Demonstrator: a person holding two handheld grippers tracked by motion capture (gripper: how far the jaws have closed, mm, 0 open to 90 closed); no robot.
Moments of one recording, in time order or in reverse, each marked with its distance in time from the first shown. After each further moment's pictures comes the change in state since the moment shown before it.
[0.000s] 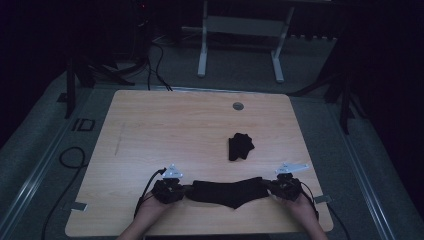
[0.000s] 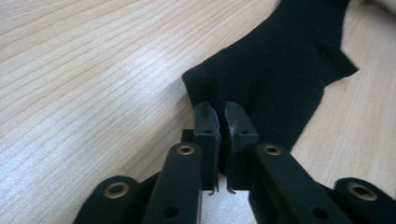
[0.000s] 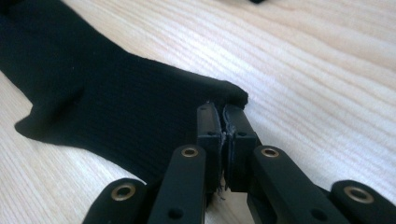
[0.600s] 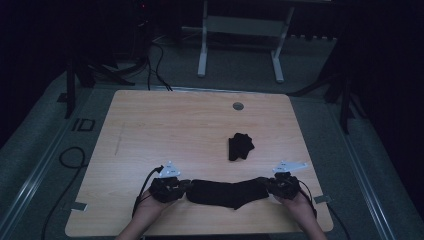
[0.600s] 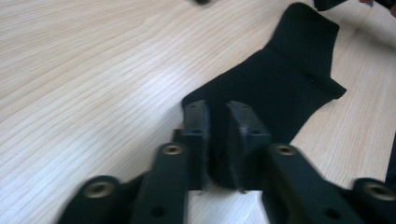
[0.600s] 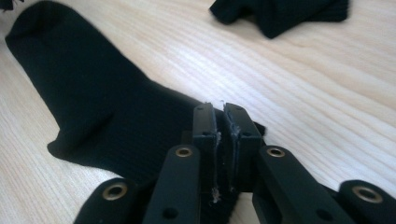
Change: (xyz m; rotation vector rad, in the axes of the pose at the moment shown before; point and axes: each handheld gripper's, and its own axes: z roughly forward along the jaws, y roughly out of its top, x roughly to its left) left arm -0.010 0.012 -0.014 -0.065 0.011 0.027; right arm 0.014 0.014 -0.005 -0.038 0.010 -0.041
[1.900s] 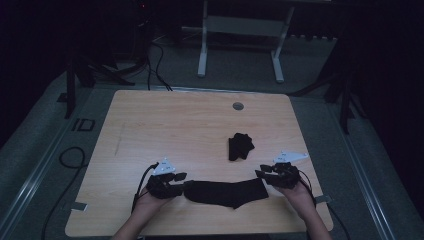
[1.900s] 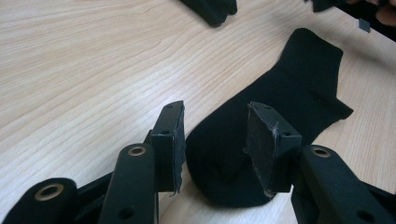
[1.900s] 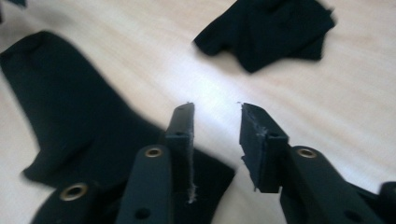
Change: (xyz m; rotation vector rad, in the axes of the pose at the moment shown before) left arm 0.017 -0.002 -0.003 -0.093 0.007 -0.027; right arm -0.018 0.025 0.002 -0.049 -0.024 -0.042
